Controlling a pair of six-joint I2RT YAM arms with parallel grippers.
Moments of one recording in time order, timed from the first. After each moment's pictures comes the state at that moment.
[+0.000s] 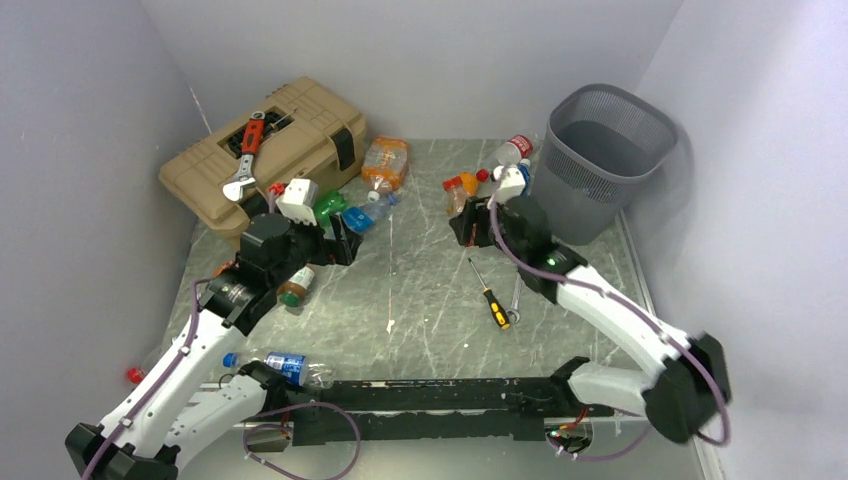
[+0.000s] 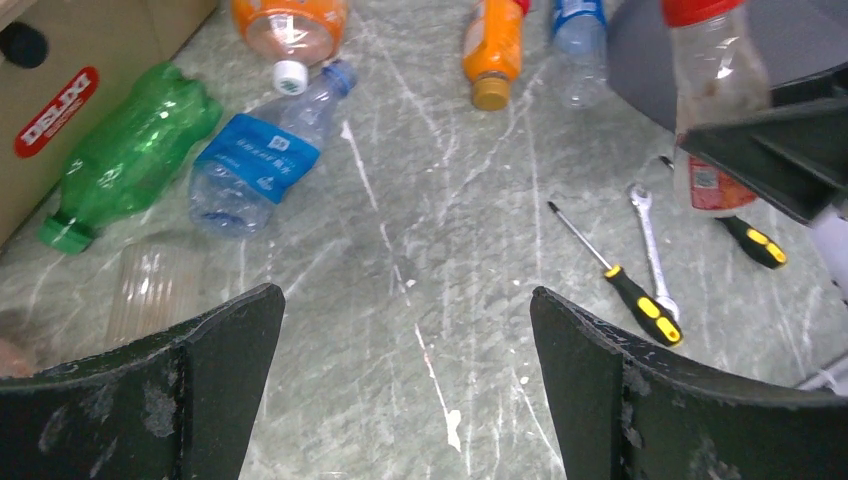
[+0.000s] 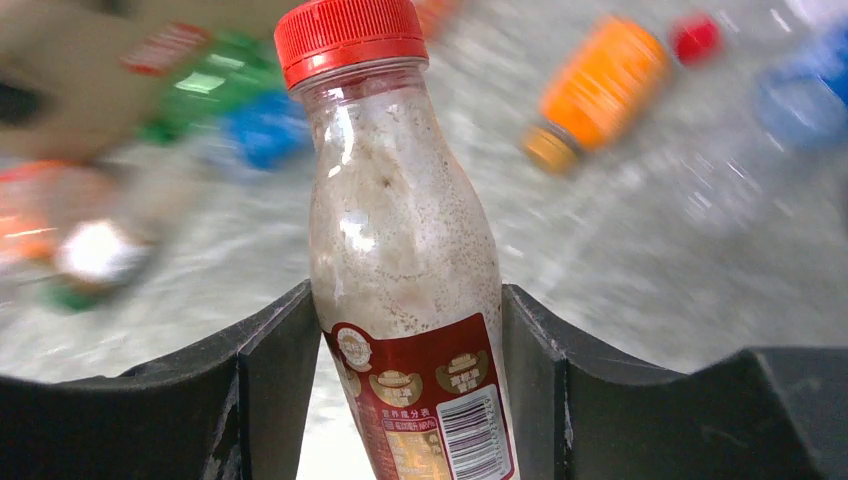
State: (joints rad) left arm -0.48 0.82 0.84 -0.35 -0.02 -0.35; right arm 0.56 1.24 0.89 -0.11 0.14 0.33
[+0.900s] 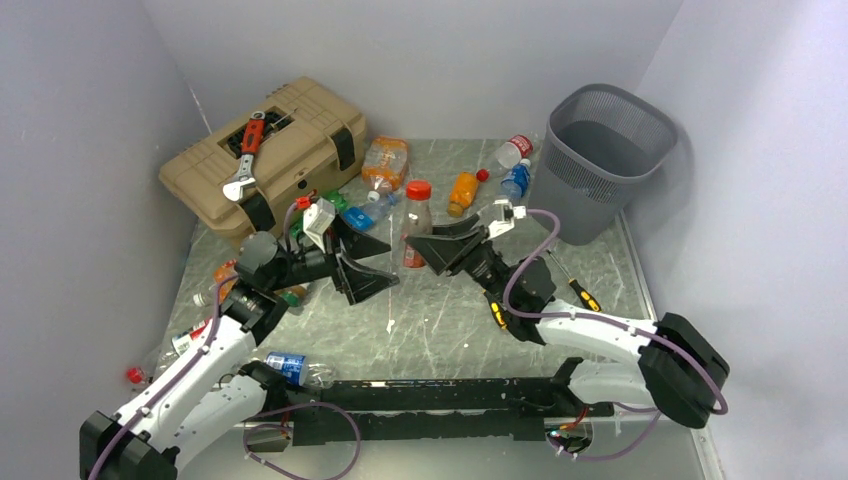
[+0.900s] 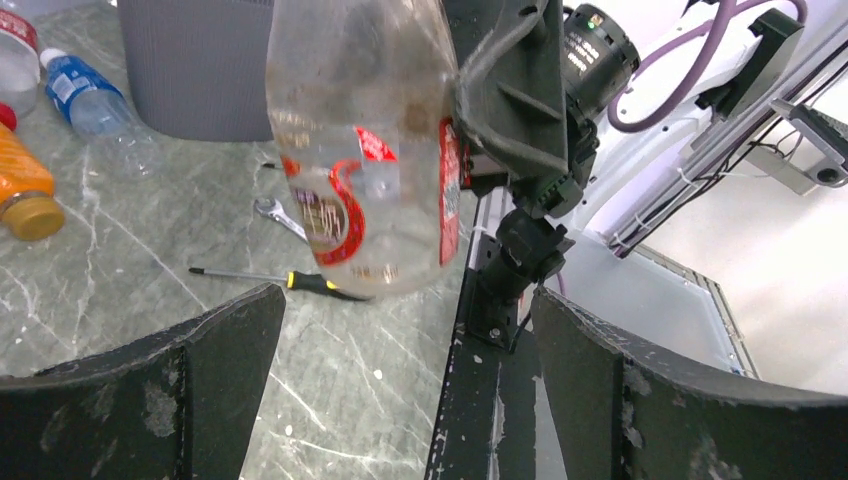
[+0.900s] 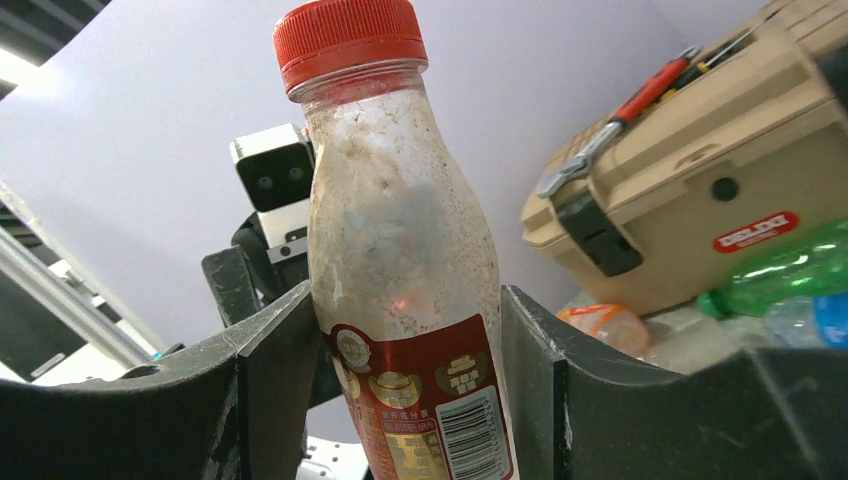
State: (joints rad) left arm -0.48 0.80 0.61 0.35 0.82 -0.51; right arm 0.84 1.15 0.47 1.17 -0.11 0.89
